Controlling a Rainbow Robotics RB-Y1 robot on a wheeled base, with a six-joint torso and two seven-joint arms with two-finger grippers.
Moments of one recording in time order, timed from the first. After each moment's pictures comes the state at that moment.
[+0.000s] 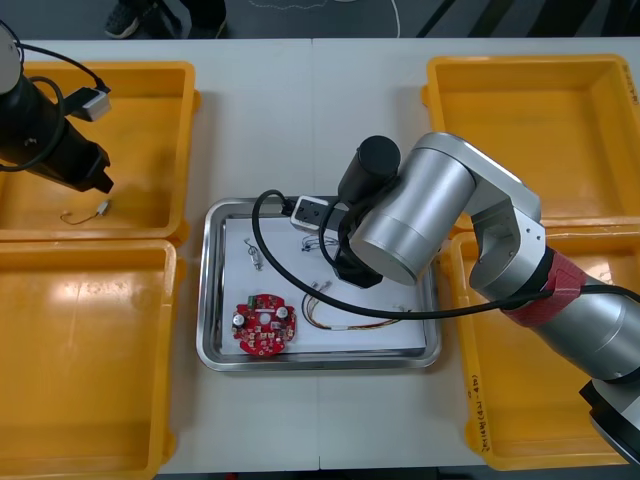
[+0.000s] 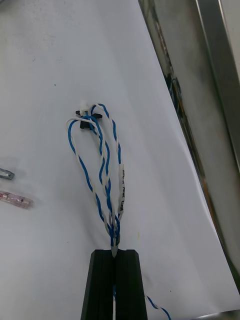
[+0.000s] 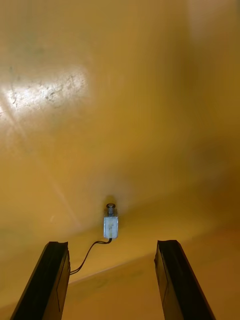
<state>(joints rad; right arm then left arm) -0.73 -0.41 0.71 -1.79 -0.45 1.55 1.81 -0.81 0.76 -0.12 -1.22 0.79 1.60 -1.83</state>
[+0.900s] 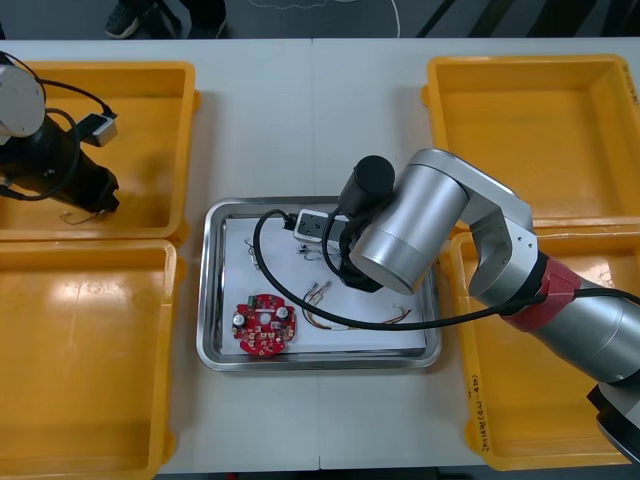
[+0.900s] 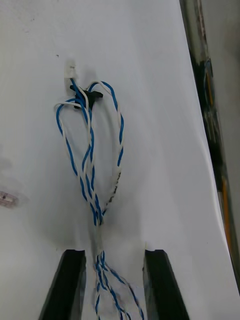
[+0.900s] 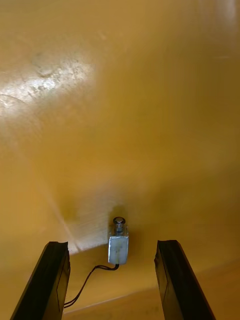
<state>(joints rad) -0.73 -0.42 0.76 -1.74 -0.42 1.49 1.88 -0.74 0.72 -0.12 -1.22 0.70 1.50 -1.83</state>
